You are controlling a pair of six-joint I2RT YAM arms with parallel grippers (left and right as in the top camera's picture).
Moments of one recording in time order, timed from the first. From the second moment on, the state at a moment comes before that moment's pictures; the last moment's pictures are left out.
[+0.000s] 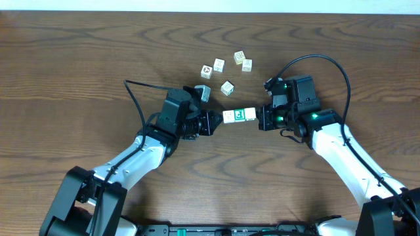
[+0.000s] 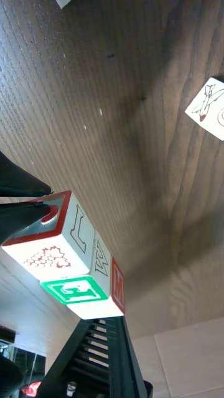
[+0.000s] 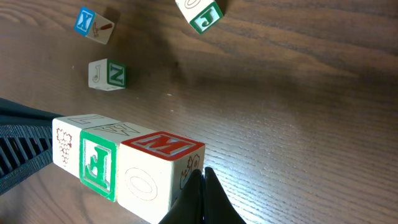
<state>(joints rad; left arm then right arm) -0.45 1.57 0.70 0.18 0.55 -0.59 0.28 1.49 0.91 -0.43 -0.38 0.23</state>
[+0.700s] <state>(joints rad) -0.45 1.57 0.72 0.18 0.55 -0.59 0.28 1.49 0.91 -0.43 -0.36 0.23</state>
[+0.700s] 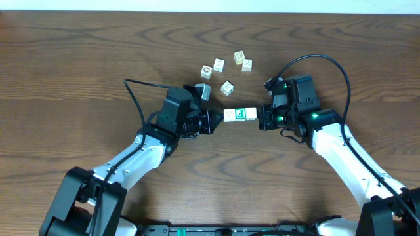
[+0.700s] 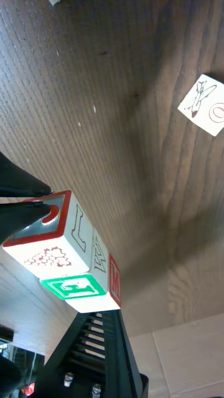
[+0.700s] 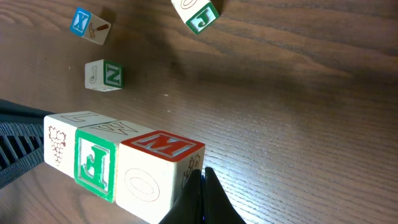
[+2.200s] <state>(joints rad) -0.45 1.57 0.72 0.18 0.55 -0.59 0.28 1.49 0.91 -0.45 -0.36 0.23</state>
